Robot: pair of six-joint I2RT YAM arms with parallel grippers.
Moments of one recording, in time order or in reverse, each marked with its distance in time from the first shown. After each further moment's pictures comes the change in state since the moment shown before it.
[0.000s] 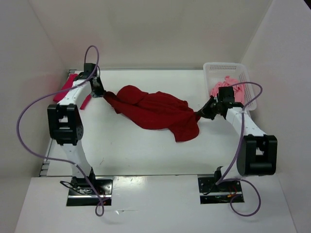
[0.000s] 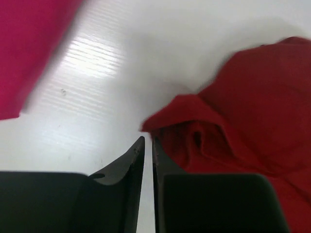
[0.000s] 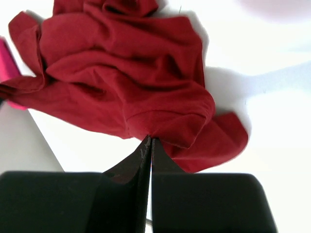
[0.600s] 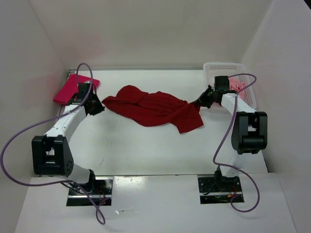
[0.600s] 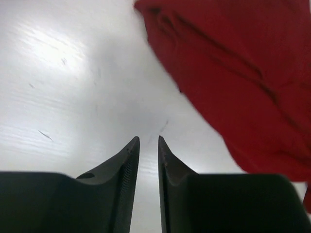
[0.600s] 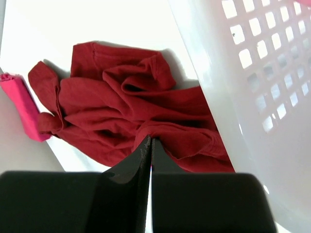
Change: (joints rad) left arm -0.015 -0.401 -0.484 0.123 0.026 -0.138; right arm 0.000 0.334 0.255 0.088 0.018 0.063
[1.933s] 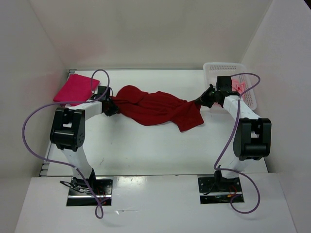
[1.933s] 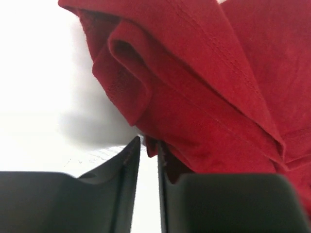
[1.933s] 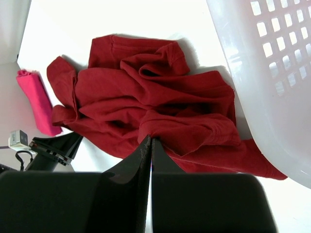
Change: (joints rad) left arm -0.104 0.358 0.003 0.277 -0.021 -0.287; right arm 0.000 -0.095 -0.040 0.010 -0.010 0.020
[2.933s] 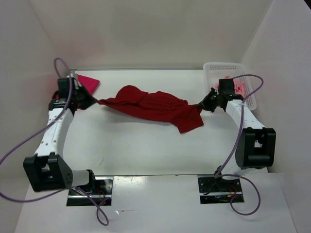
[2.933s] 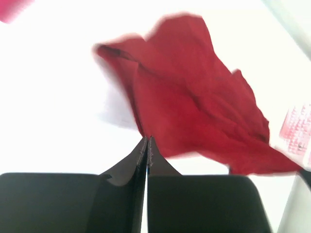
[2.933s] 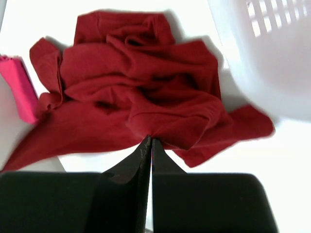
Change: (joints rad) left arm 0.205 -0.524 0.046 -0.339 0.268 0.184; right arm -0.001 -0.110 -0.053 -0.101 0.018 -0.061
